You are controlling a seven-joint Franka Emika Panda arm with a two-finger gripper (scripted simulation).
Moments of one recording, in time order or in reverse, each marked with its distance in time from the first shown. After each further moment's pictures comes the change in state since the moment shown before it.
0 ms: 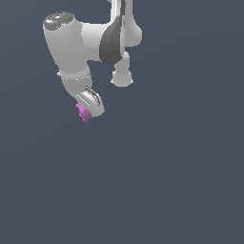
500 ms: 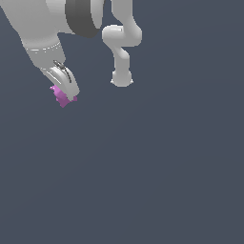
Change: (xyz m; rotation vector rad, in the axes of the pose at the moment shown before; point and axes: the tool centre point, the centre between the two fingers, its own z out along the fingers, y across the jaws) arm 0.040 0.057 -0.074 -0.001 0.002 0.000
